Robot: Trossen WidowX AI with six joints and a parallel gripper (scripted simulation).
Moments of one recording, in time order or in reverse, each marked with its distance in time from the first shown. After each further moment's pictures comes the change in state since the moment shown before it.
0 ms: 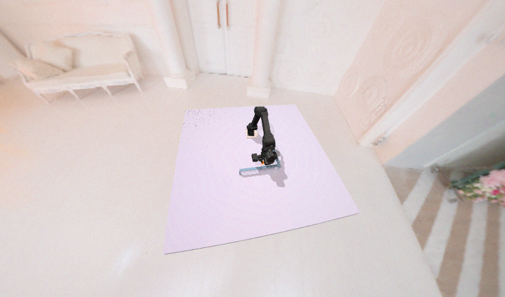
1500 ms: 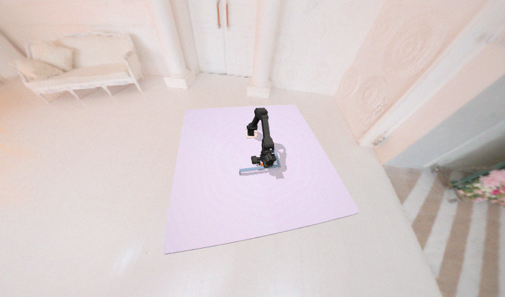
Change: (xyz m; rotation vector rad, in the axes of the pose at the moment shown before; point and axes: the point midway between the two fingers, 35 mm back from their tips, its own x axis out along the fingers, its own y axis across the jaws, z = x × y) arm 0.036 -0.001 -0.005 0.002 0.021 -0.001
